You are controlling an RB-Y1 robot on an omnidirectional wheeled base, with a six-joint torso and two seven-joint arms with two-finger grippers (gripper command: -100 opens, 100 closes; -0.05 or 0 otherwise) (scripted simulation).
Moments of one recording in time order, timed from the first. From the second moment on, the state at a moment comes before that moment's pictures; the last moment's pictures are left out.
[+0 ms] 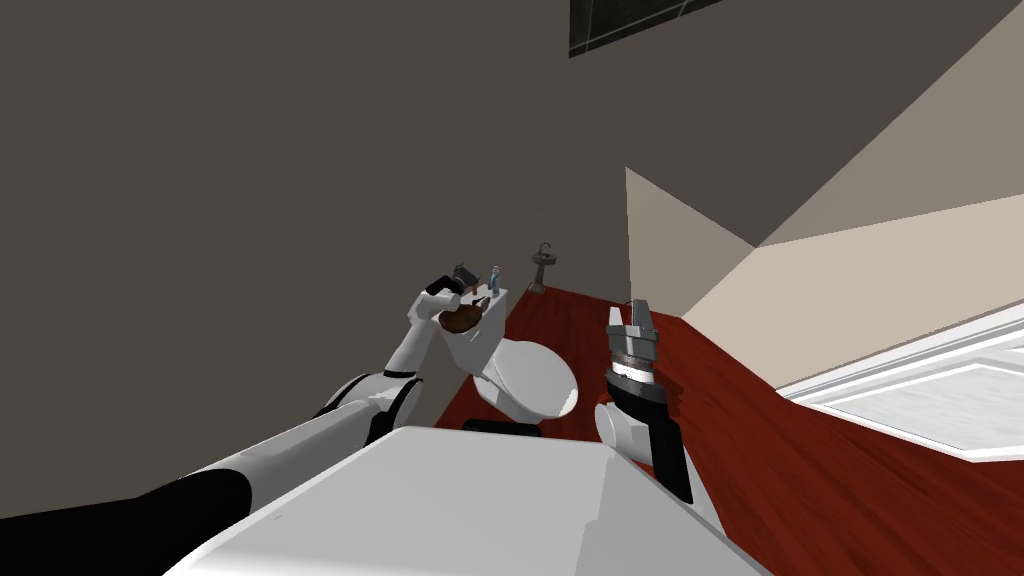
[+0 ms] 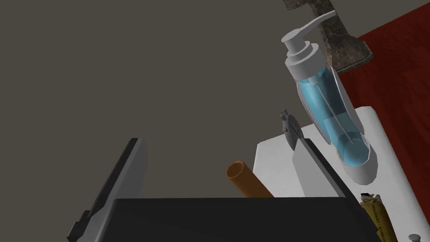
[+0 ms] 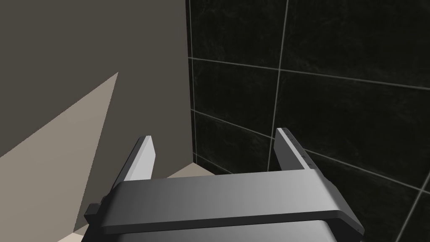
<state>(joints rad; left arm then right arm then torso) -0.56 0.28 0.10 -1.55 0.25 0.48 0.93 0.49 -0.03 -0.06 -2.35 -0.08 -0.45 0.17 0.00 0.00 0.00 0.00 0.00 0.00</state>
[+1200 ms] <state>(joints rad) -0.73 0.28 0.10 -1.36 0.32 0.79 1.07 0.49 -0.03 -0.06 -2.35 -0.08 -0.45 0.17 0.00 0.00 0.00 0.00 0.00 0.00</state>
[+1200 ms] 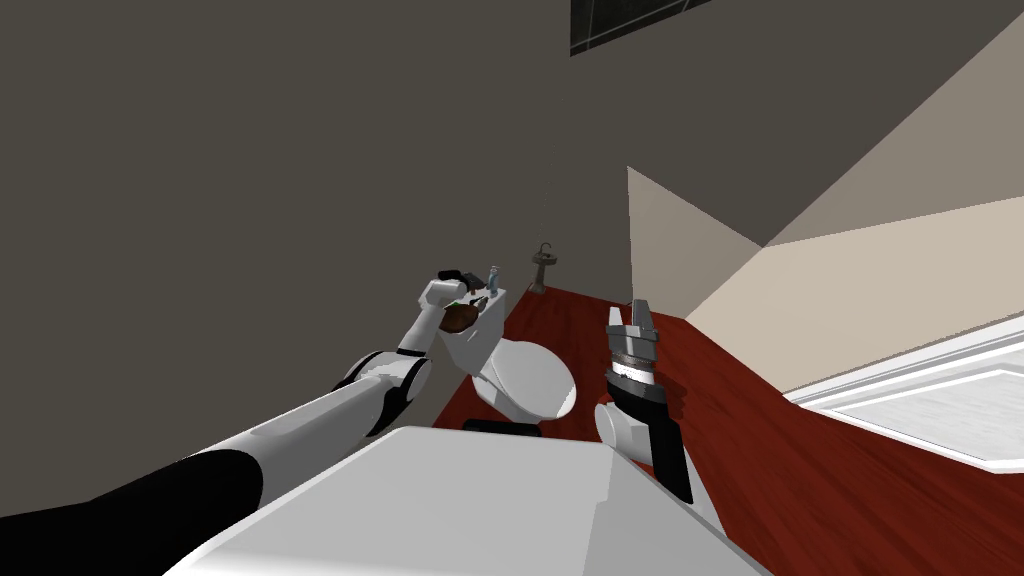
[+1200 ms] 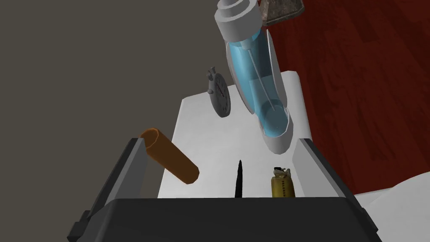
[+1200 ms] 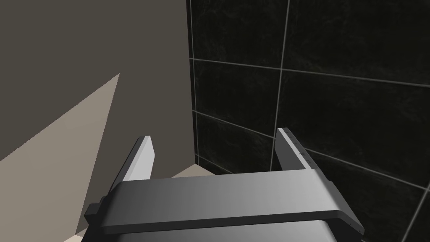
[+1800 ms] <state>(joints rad) -0.81 0.29 0.09 -1.25 0.36 0.94 1.13 0.49 -0.03 -0.06 -2.35 -0.08 -0.45 0.17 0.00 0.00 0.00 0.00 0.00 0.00</state>
